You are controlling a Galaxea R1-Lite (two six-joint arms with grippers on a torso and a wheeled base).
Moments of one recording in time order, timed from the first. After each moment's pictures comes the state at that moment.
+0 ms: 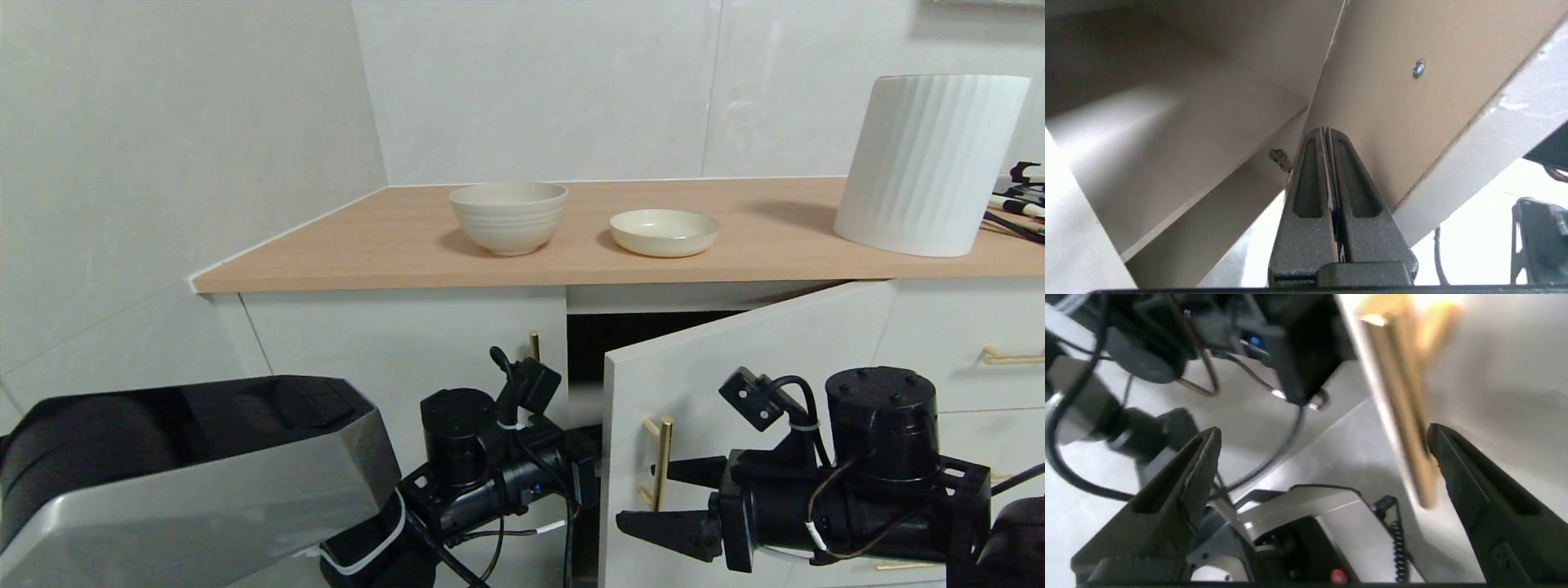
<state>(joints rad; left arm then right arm) -0.70 2.28 -0.69 -1.50 -0.39 -0.33 0.61 1.78 -0.44 -0.98 0.53 0.28</state>
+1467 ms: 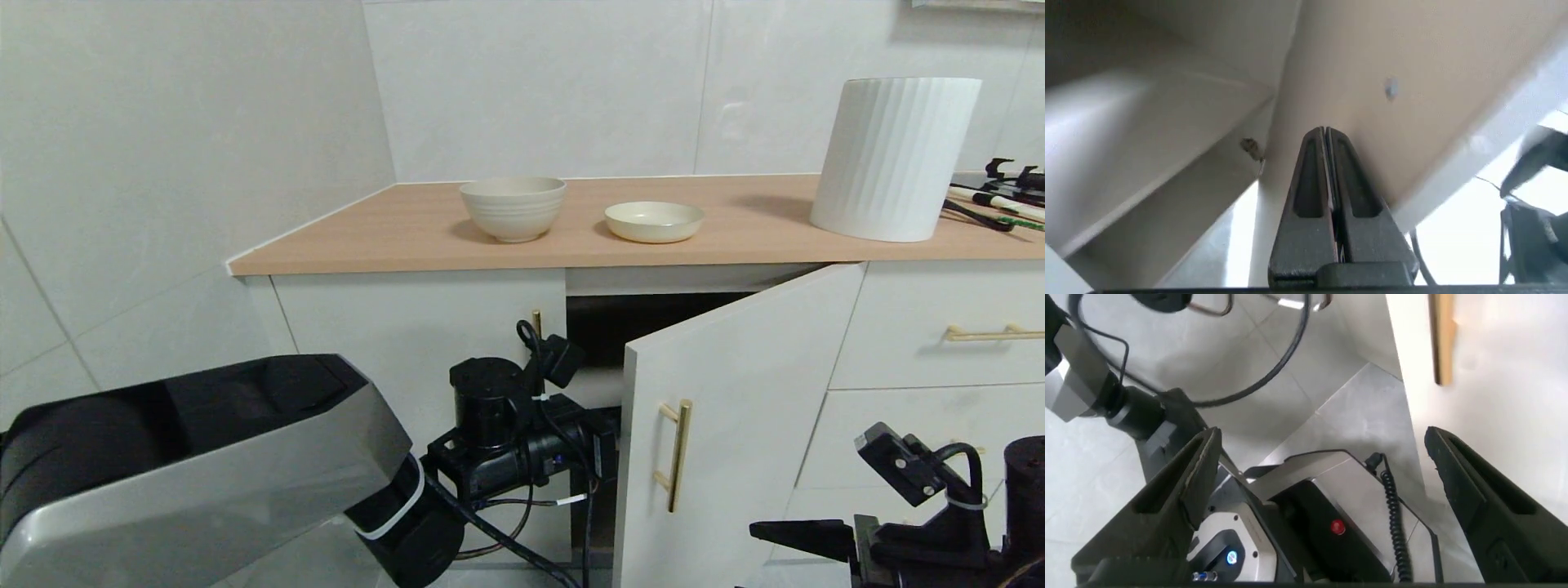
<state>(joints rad) -0.70 2.28 -0.87 -1.29 -0.42 -0.33 0.53 1.49 -0.12 -0.98 0.53 0.27</state>
